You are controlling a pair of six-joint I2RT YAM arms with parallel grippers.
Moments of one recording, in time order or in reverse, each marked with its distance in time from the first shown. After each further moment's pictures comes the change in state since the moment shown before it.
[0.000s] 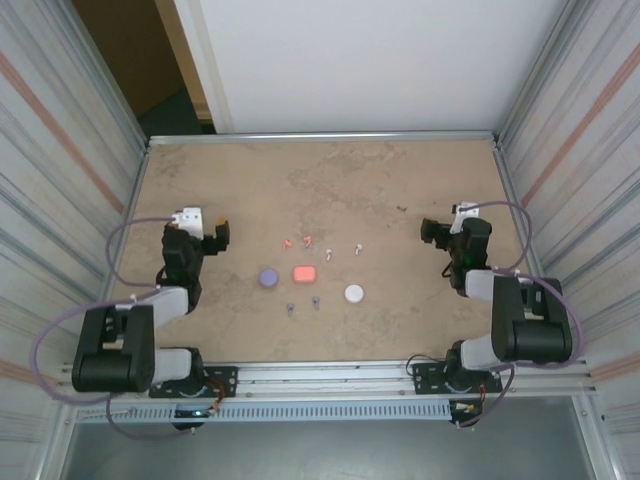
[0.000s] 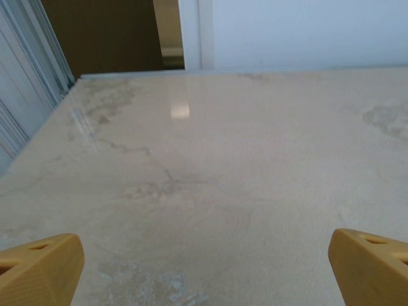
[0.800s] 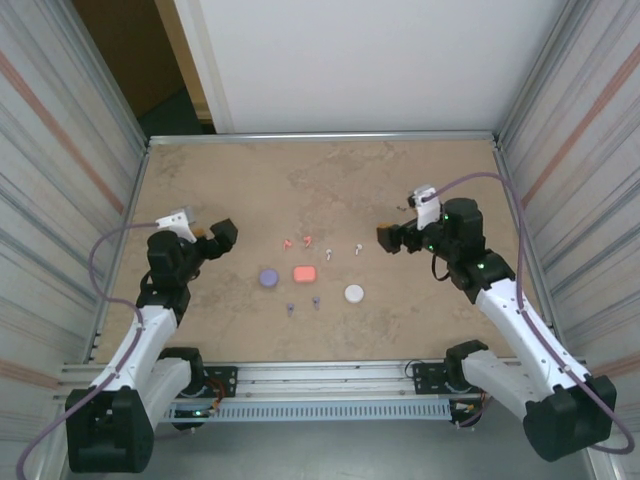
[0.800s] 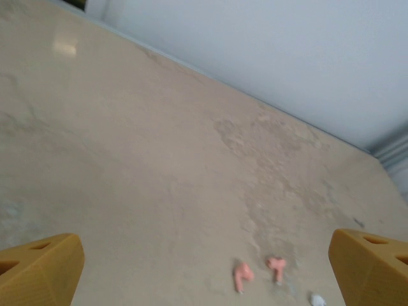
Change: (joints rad) left arm 0.000 -0.378 0.080 -0.531 0.352 -0.535; right arm 0.407 -0.467 0.372 -0.878 -0.244 -0.124
